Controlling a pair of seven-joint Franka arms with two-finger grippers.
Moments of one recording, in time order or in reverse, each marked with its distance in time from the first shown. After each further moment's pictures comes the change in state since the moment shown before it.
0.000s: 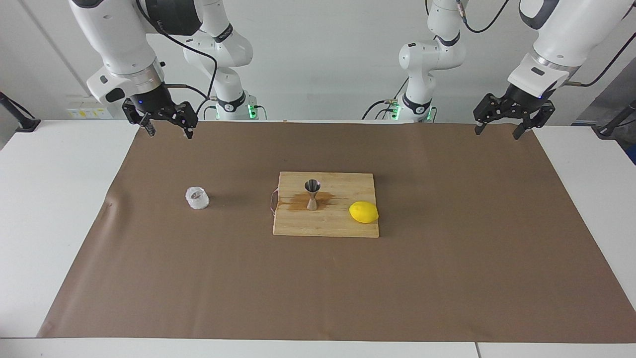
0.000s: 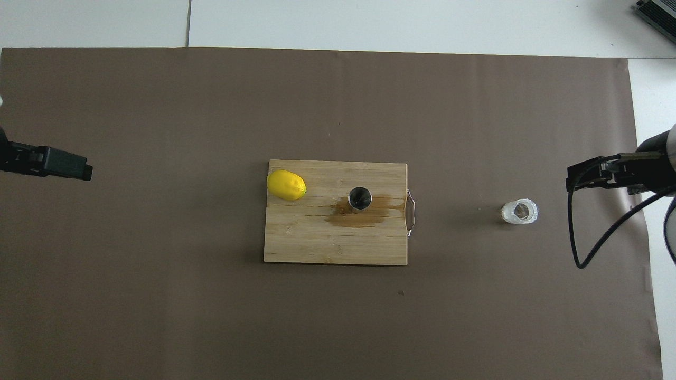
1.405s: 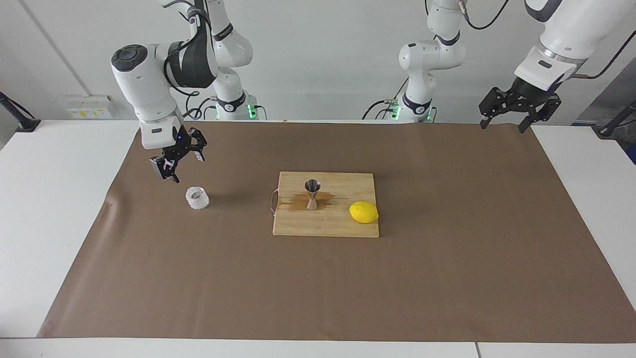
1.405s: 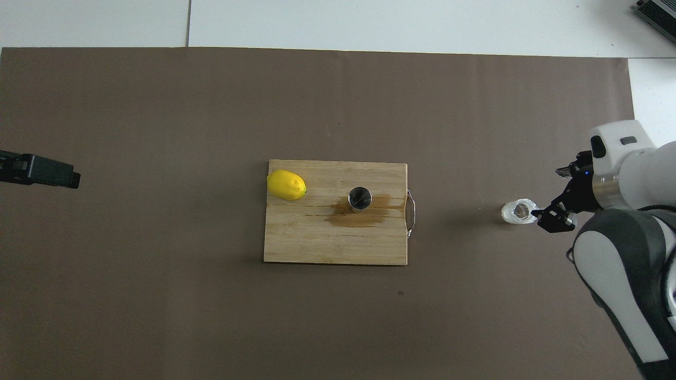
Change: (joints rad) left arm 0.015 -0.019 0.012 -0.002 0.005 -0.032 0.009; right arm -0.025 -0.068 -0.001 -0.454 0.058 0.502 -1.091
